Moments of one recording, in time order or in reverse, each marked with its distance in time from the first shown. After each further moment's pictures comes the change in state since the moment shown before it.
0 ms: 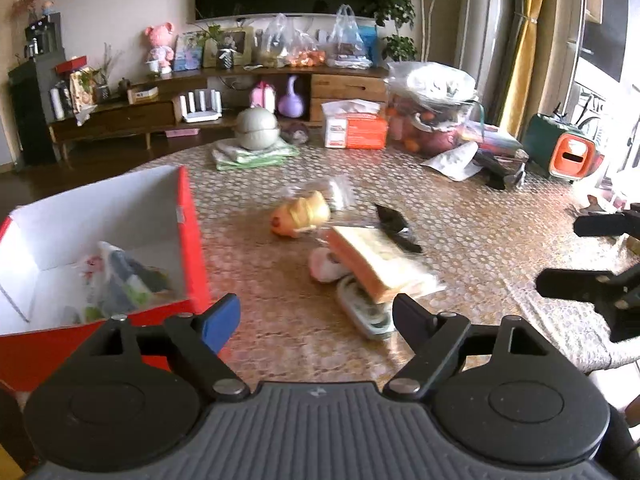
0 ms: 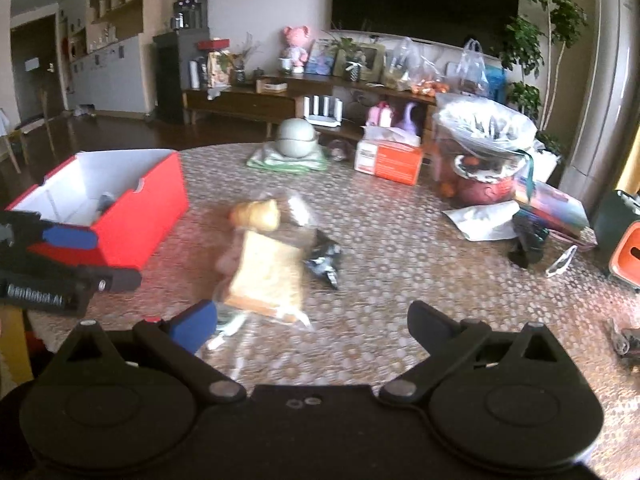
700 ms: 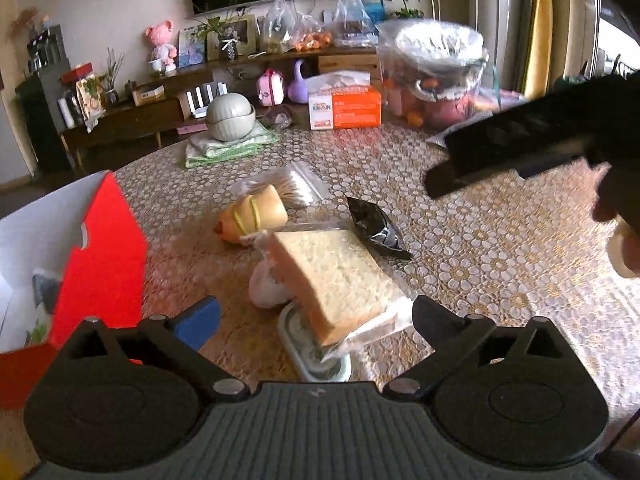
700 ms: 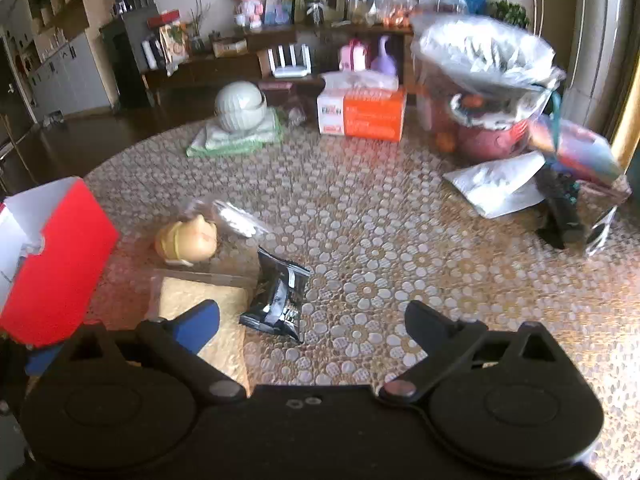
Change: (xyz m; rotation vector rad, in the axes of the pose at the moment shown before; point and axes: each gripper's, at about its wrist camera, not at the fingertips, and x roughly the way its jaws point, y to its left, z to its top) left arm 0.093 -0.082 0.015 0.062 0.050 0.133; right arm 0.136 -0.051 0.054 0.173 0.192 0.029
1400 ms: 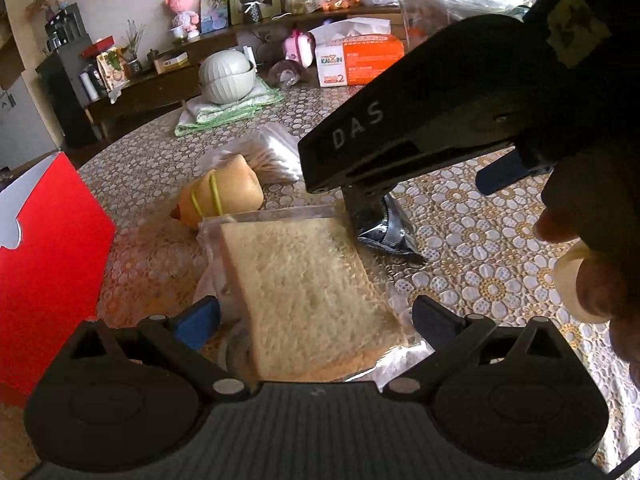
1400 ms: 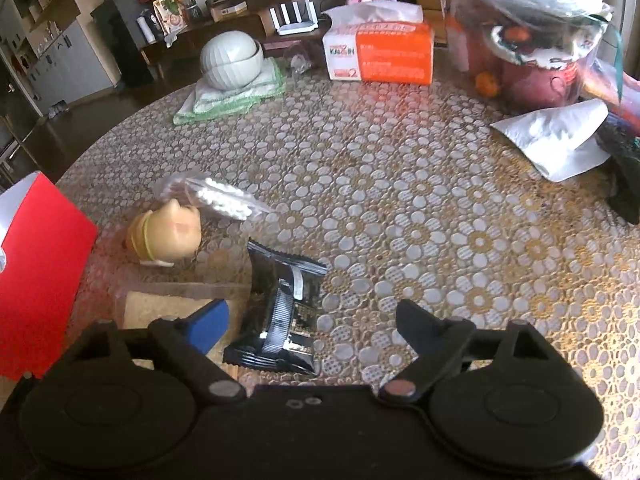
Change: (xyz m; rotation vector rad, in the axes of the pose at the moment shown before) left arm 0.080 -0.038 0.014 -0.034 0.110 0.127; right arm 0.074 -0.005 0.011 0.054 0.118 0.068
